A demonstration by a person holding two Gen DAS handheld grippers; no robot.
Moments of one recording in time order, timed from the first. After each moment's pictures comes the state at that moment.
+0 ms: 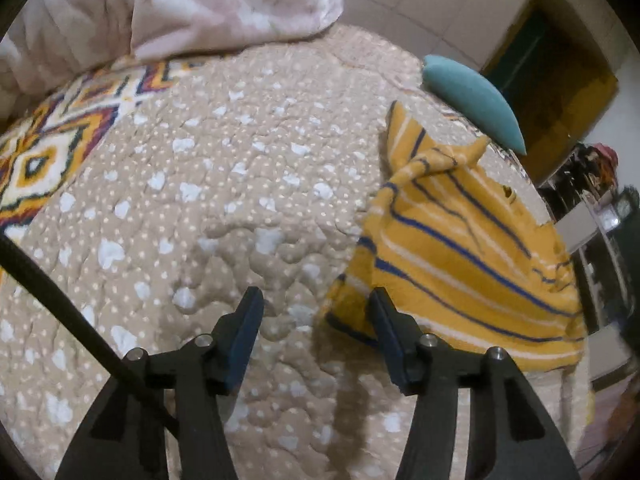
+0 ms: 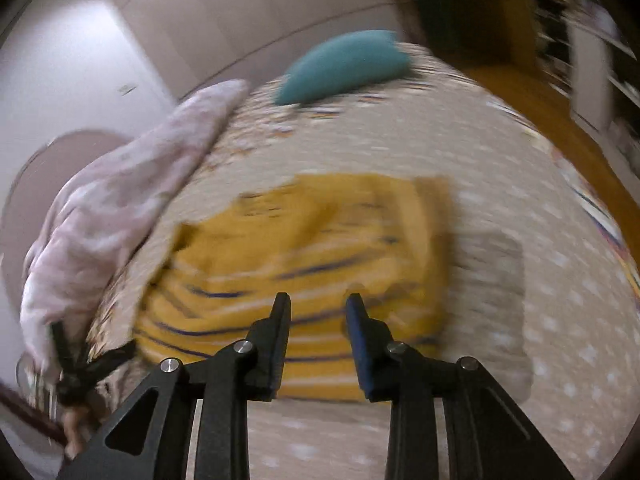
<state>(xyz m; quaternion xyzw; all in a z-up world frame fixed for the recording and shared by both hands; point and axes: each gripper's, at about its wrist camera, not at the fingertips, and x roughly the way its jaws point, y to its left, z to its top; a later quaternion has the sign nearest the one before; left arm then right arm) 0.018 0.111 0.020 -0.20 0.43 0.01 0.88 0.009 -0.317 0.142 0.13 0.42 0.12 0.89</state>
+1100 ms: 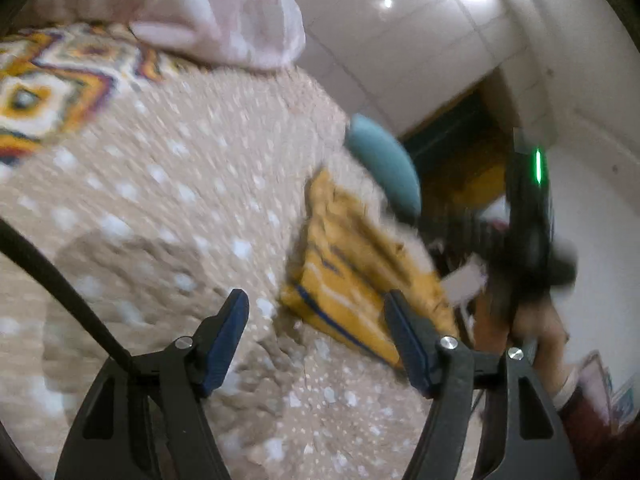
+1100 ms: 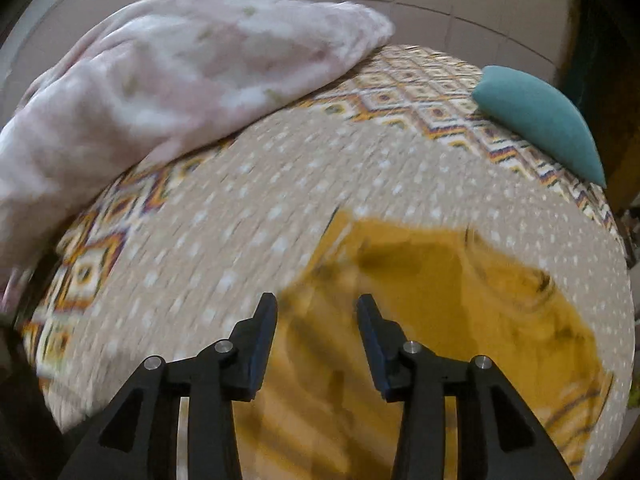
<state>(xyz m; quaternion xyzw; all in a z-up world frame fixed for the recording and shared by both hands) -0.041 0.189 0.027 -0.40 0.30 -0.14 0.86 0.098 -0.006 0.123 -0.14 0.47 0.23 0.84</state>
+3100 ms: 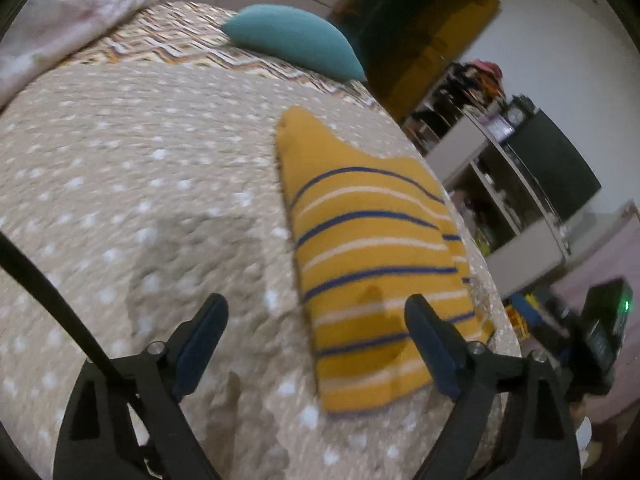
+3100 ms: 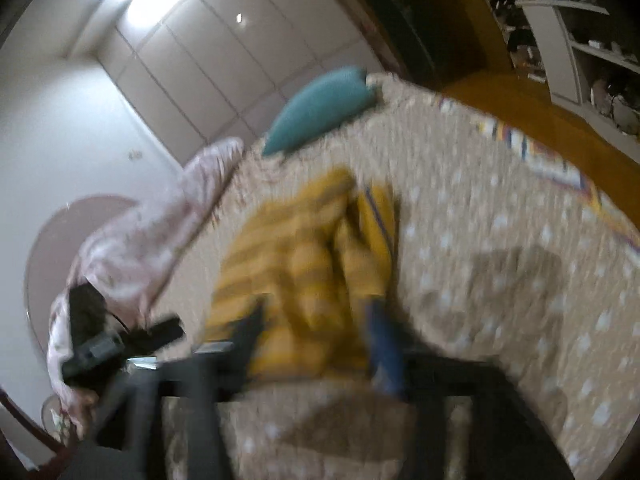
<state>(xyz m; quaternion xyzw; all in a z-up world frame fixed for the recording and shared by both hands) 0.092 -0.079 0.068 -0.16 0.46 -0.26 0.83 -0.060 -0.414 0.127 0.24 0.32 0.09 0.91</state>
